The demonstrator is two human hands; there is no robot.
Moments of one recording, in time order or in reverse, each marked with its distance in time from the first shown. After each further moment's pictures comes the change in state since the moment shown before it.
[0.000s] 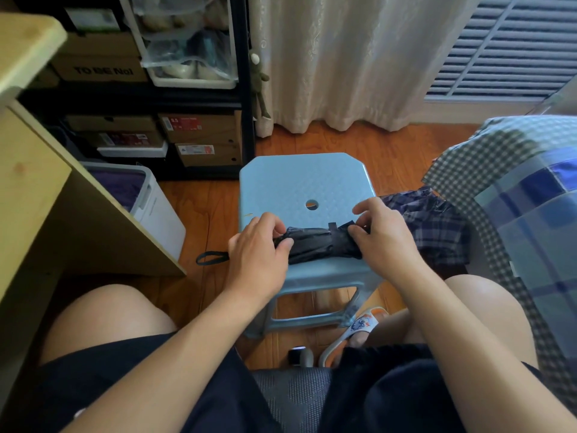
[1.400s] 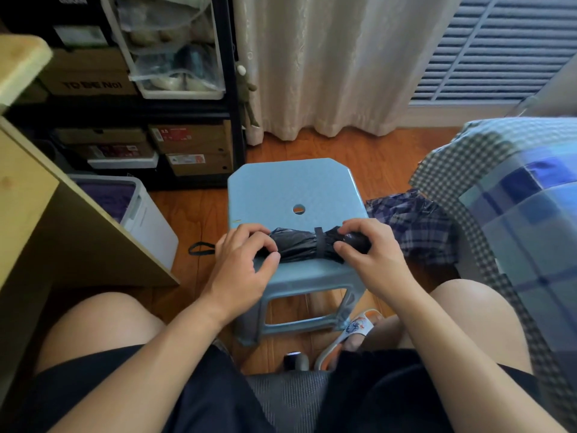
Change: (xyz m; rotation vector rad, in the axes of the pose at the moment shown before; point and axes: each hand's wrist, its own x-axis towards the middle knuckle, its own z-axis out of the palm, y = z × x) left_hand -0.003 -0.033 0.001 -0.058 -0.031 0.304; right_hand -0.027 0.022 0.001 0.191 0.072 -0.168
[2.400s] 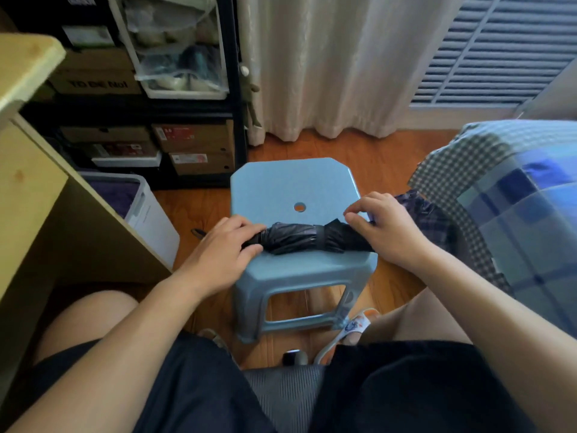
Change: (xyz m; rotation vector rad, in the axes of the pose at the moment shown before) left_hand 0.021 -0.018 -0.039 0.226 -0.274 0.029; right_hand 0.042 0.003 -0.033 -0.205 -0.146 -0.159
